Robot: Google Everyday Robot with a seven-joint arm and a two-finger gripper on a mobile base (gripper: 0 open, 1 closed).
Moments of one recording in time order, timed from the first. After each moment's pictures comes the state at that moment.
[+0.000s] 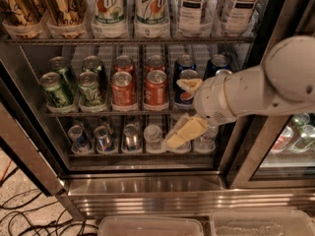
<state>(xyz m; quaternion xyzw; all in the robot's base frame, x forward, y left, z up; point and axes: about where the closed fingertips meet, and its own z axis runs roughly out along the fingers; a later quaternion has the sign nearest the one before) 0.489 -0.047 0.878 -0.58 0.68 0.18 0.40</state>
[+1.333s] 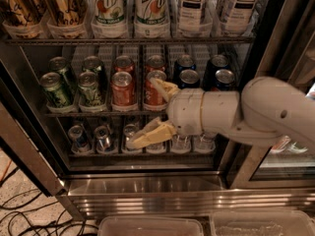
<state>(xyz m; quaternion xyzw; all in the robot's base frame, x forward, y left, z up) 0.495 0.023 0.886 -0.53 0.60 0.27 0.54</state>
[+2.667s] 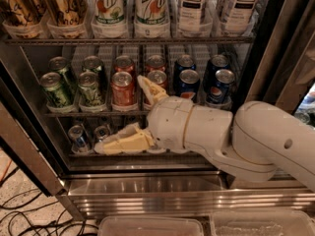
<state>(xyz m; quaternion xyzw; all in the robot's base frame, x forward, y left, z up) 0.454 0.063 0.926 -0.46 0.58 0.29 0.60</state>
